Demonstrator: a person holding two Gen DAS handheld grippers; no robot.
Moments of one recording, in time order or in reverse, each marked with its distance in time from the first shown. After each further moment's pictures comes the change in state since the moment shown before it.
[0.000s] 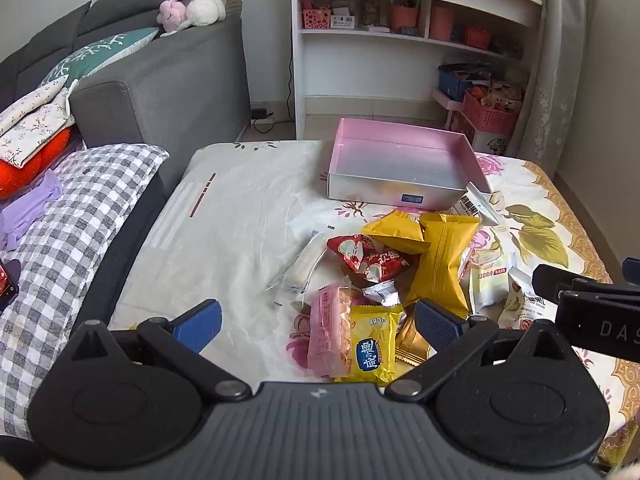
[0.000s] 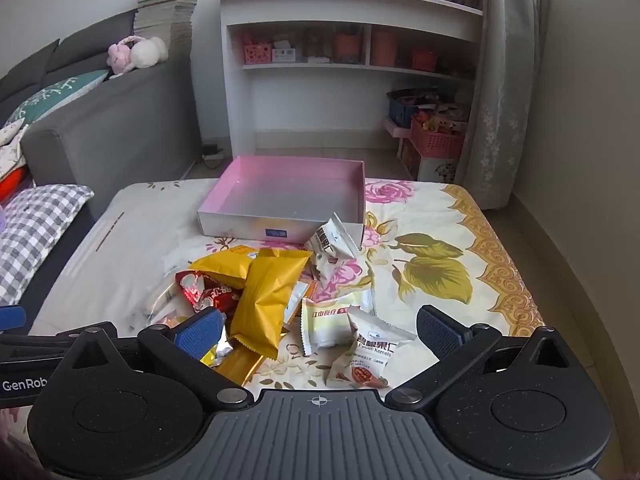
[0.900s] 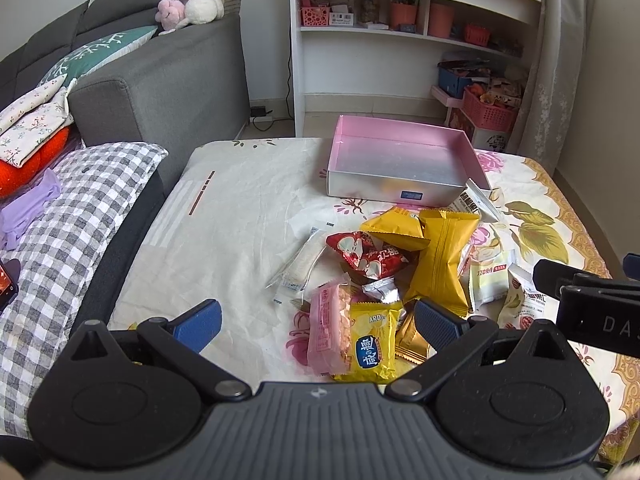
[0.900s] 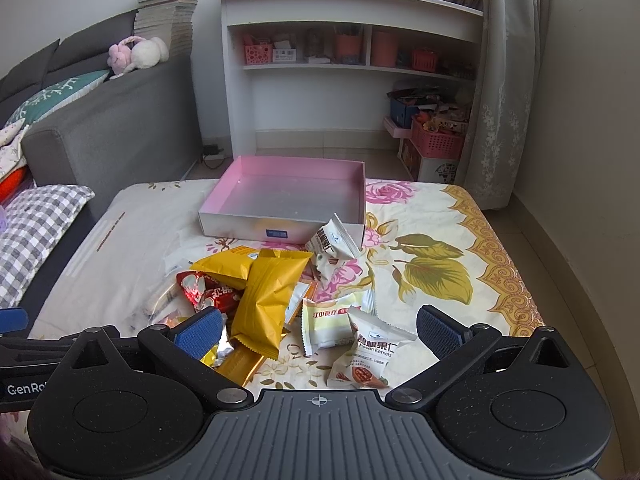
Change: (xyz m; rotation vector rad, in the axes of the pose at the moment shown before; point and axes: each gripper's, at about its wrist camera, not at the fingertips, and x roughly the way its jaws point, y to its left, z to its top) left arm 0.000 0.000 -0.001 0.004 0.008 0.000; right arm -0.001 0.000 0.001 -0.001 -0.003 0.003
